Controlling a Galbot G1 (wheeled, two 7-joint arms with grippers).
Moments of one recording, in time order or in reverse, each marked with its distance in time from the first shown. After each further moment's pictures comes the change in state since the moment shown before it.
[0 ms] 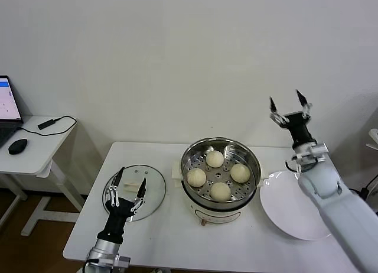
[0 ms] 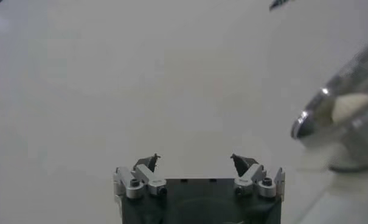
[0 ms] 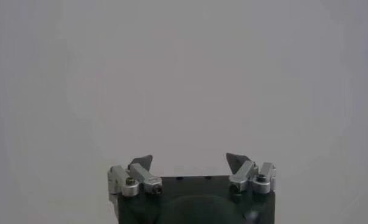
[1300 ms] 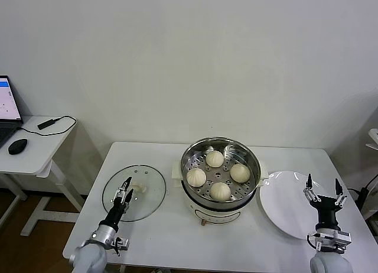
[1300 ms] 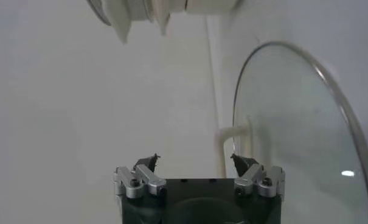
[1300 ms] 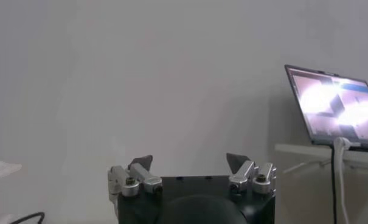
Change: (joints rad) left arm -0.290 0.029 0.024 0.505 0.525 0.111 0.018; right arm -0.499 0.275 0.350 -0.013 -0.060 0.102 -0.021
